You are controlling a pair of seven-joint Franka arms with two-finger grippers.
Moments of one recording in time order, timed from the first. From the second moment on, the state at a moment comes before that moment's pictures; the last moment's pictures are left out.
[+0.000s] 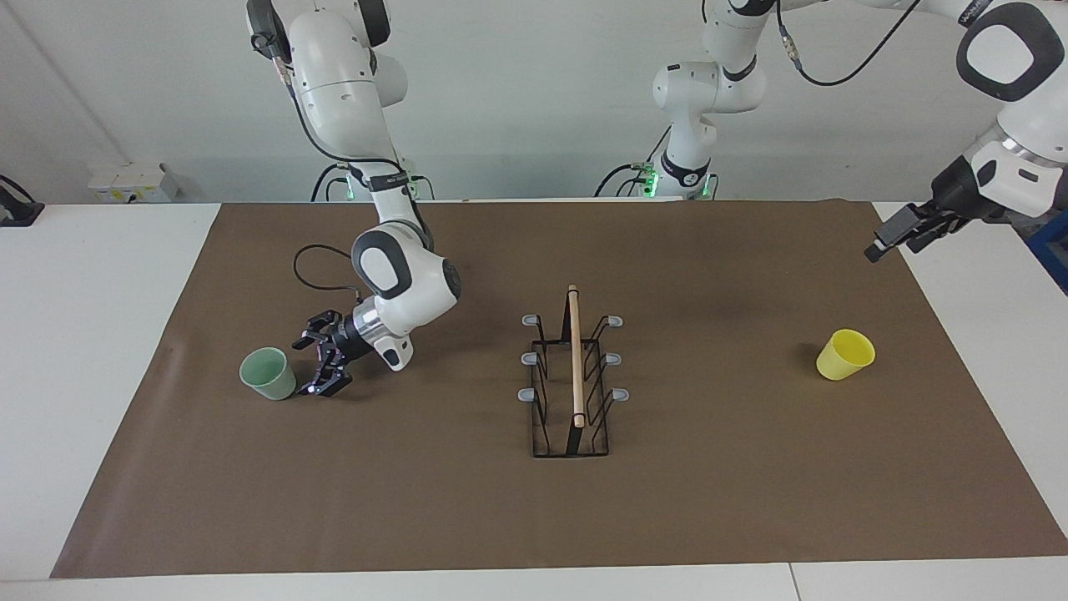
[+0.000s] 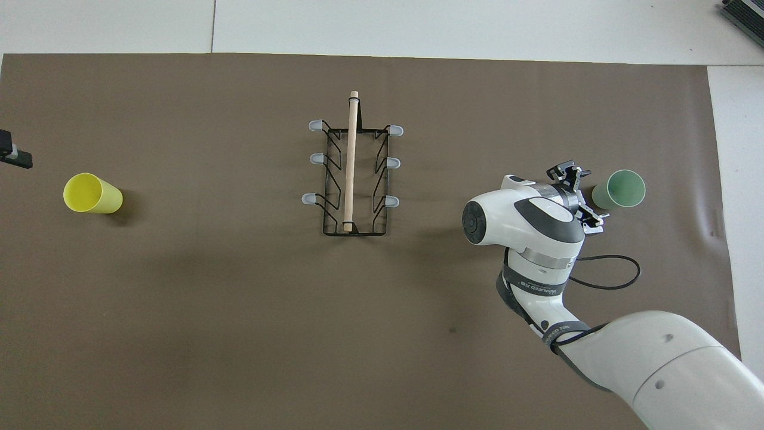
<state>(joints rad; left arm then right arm) -0.12 0.23 0.39 -1.36 -0.26 1.50 -0.03 0.24 0.44 0.03 -1.98 -1.24 1.90 -0.82</state>
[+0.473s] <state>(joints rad) -0.13 0.41 0.58 -1.25 -0.44 1.51 -0.21 0.18 0.44 0.03 -2.02 -1.34 1.93 -0.70</state>
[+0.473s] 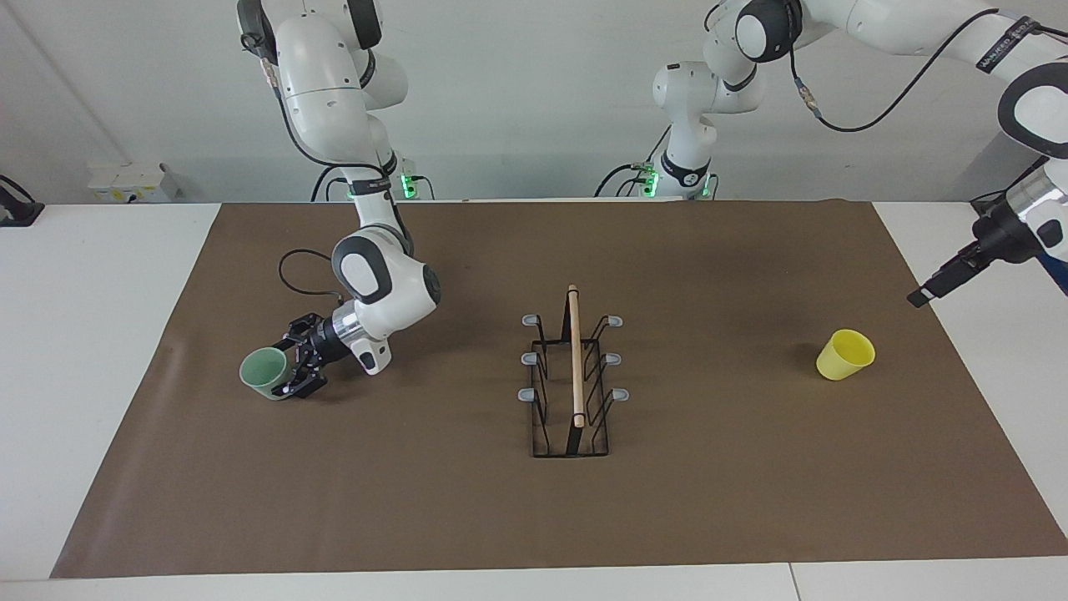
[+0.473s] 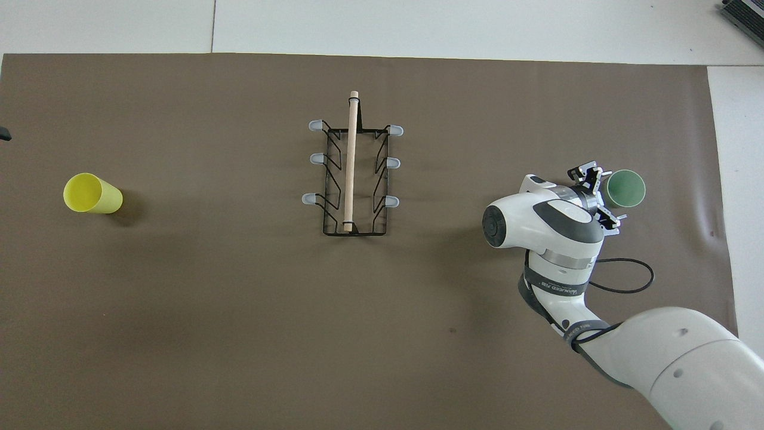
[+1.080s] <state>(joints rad) 0.15 0.59 0.50 -1.25 -0.71 1.54 -0.43 0.15 0.44 0.03 -2.04 -1.39 1.97 -0.67</state>
